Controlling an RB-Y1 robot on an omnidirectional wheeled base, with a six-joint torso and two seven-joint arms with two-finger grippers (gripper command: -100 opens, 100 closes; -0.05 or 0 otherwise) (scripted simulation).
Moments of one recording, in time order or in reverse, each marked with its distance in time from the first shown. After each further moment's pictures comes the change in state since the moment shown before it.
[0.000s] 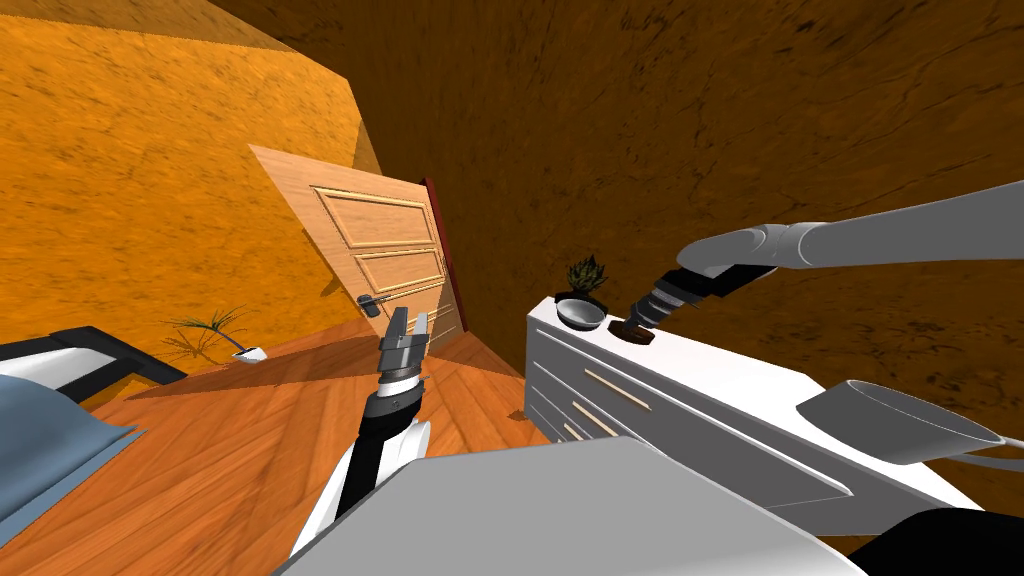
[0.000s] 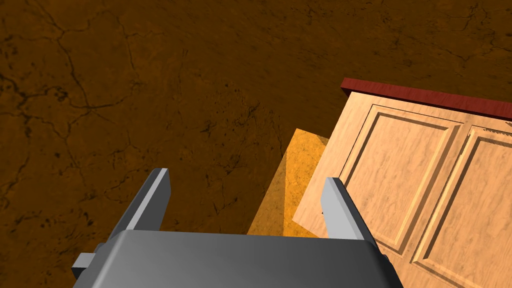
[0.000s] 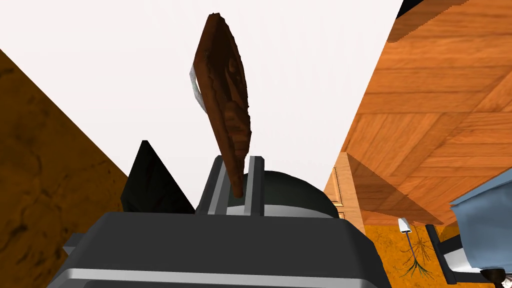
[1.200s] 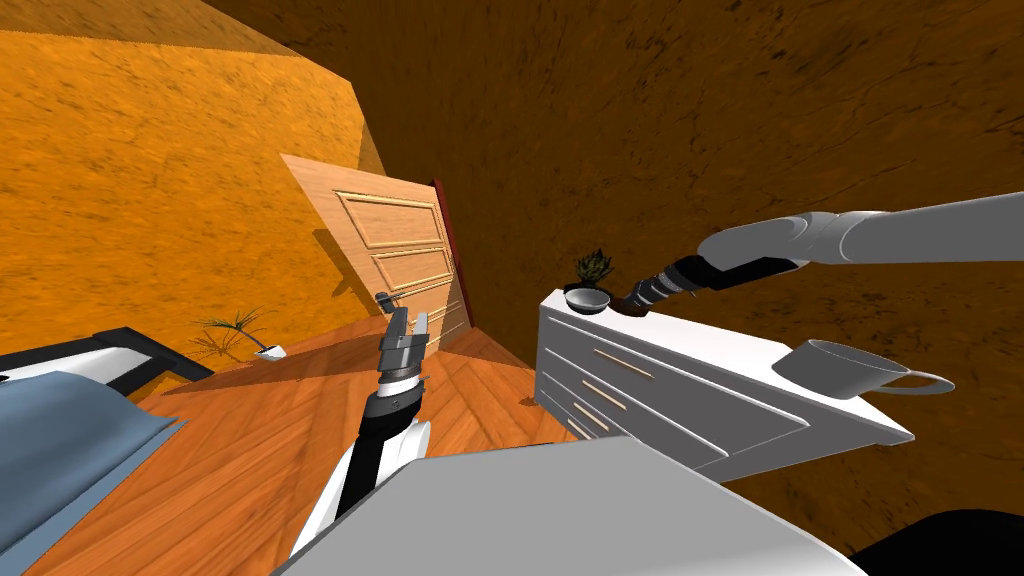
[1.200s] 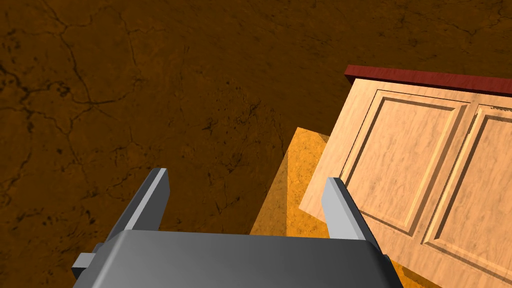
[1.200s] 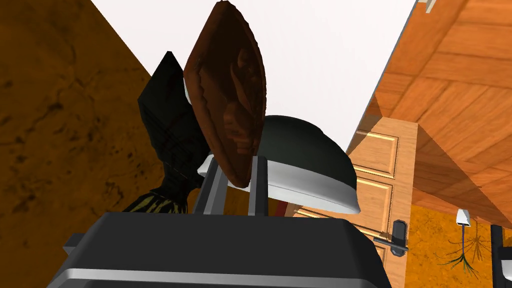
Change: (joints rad) left arm 0.000 0.000 0.000 0.000 0.000 0.000 0.000; right arm -0.085 0.085 0.006 0.065 0.032 0.267 0.084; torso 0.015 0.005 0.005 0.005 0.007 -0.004
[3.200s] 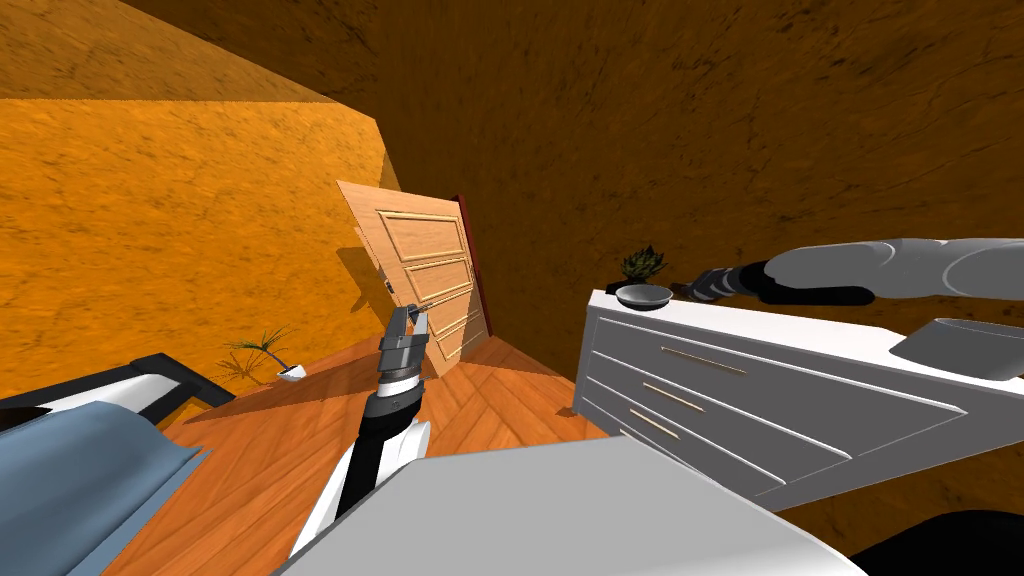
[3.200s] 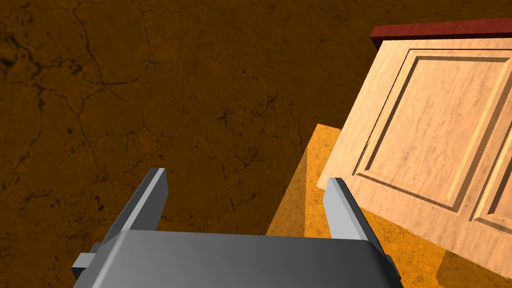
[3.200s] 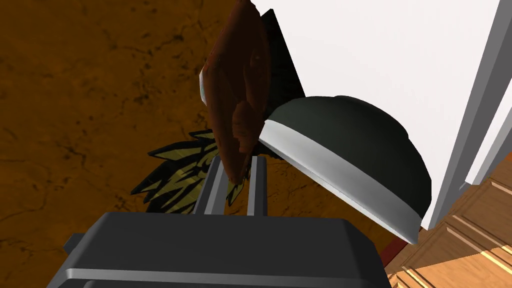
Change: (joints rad) left arm 0.000 0.000 0.000 0.000 0.000 0.000 0.000; right arm -0.024 0.176 0.152 0.248 0.244 0.452 0.104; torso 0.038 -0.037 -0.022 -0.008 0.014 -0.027
